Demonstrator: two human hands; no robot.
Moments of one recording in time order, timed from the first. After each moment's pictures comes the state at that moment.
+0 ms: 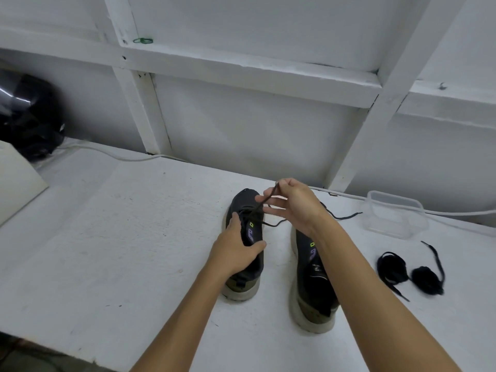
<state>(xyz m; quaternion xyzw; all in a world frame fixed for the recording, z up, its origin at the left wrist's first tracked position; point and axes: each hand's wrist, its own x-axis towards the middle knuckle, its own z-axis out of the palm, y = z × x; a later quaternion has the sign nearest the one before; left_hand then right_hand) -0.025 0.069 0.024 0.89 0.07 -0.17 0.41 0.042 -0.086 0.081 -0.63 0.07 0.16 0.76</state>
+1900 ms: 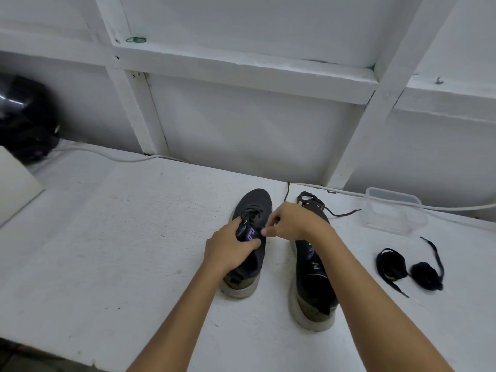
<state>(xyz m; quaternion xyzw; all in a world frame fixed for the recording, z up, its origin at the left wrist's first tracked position) -0.024 0.070 0.033 0.91 0.09 -0.13 0.38 0.036 -0.097 0.067 -0.94 -0.08 0.26 0.21</state>
